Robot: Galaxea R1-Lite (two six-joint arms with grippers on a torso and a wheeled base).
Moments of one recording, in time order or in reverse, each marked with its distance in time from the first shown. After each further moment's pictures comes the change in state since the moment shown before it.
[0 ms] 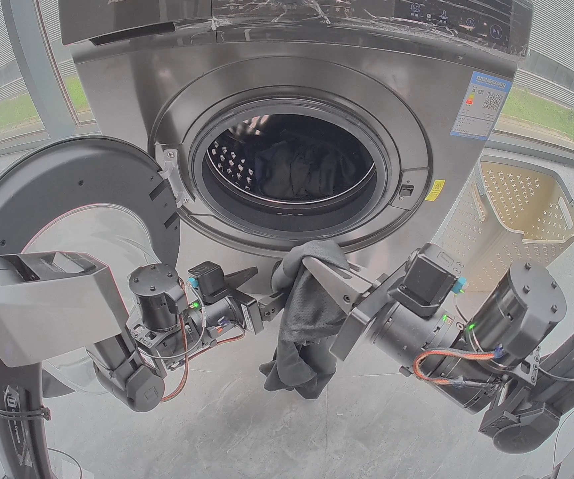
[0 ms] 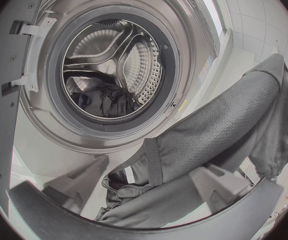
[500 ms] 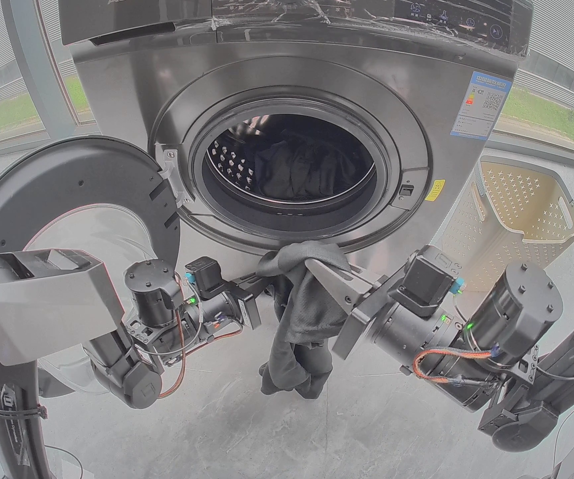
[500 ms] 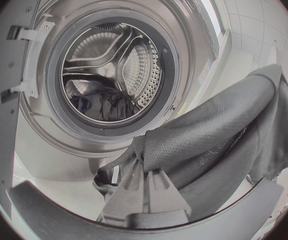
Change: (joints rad) left arm 0.010 -0.012 -0.008 0.000 -0.011 0.004; right arm -0.013 0.008 0.006 -0.001 -0.001 0.000
